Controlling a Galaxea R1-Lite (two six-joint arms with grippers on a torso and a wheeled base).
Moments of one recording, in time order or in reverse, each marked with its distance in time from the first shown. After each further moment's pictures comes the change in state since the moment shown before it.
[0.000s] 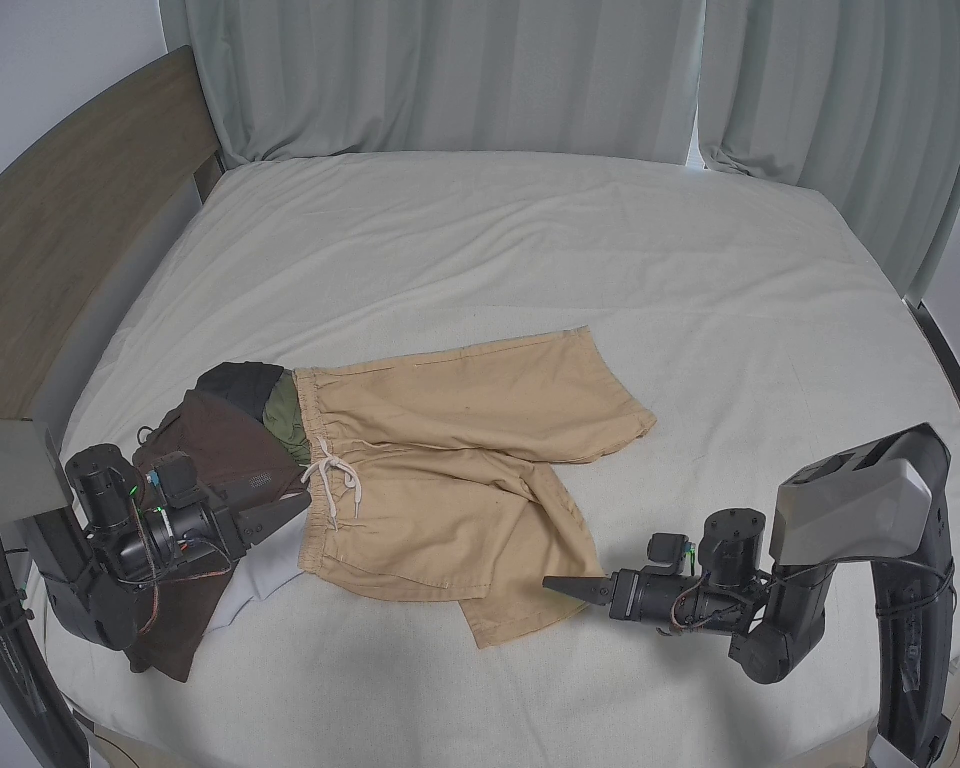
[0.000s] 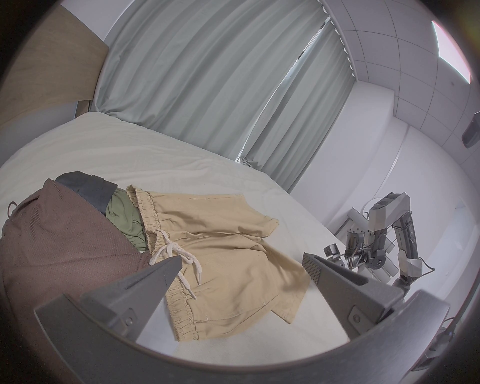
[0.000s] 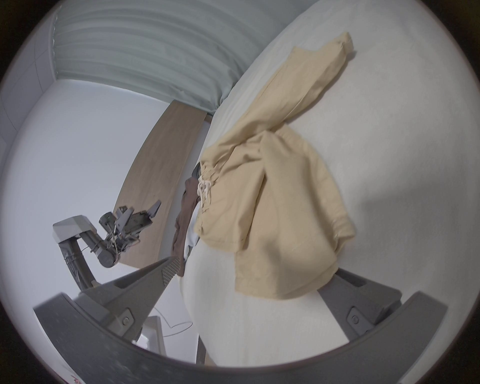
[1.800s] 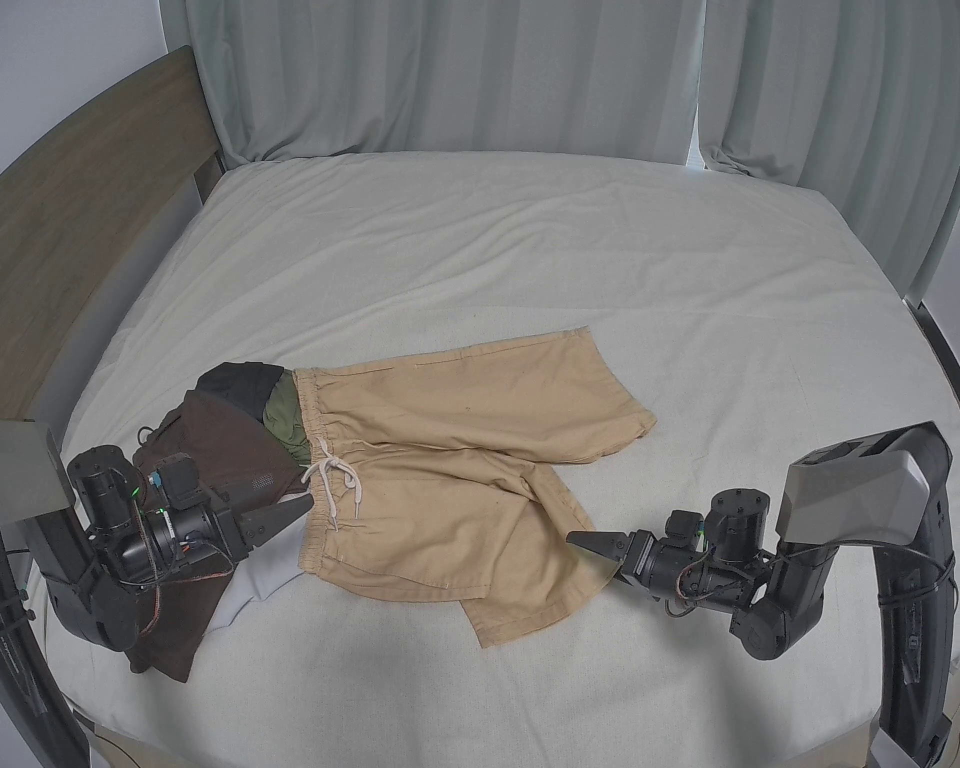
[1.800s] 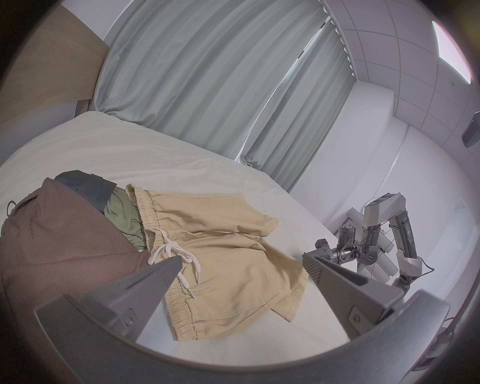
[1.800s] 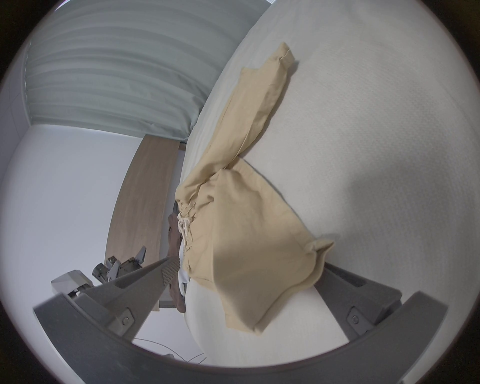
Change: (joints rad) left arm -0.005 0.004 0.001 0.000 0.001 0.002; right arm -0.079 0.018 -0.103 0.074 -0.077 0.195
